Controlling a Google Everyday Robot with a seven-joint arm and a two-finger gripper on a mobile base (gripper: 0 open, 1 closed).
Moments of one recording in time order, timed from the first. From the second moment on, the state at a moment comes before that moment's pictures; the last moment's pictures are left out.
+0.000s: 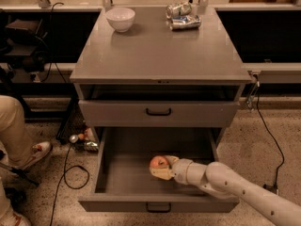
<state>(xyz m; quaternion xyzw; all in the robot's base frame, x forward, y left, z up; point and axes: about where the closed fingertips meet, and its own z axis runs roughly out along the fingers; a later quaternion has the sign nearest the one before) 0.554 -0.044 0.440 -0.28 0.79 0.33 0.42</state>
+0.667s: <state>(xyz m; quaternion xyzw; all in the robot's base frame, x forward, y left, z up) 0.523 -0.119 0.543 -0.33 0.76 0.35 0.44</state>
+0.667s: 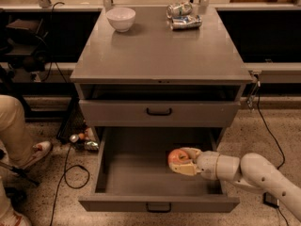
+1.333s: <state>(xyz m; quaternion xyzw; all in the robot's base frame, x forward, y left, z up) 0.525 -0.130 0.578 -0.35 0.75 0.32 0.46</state>
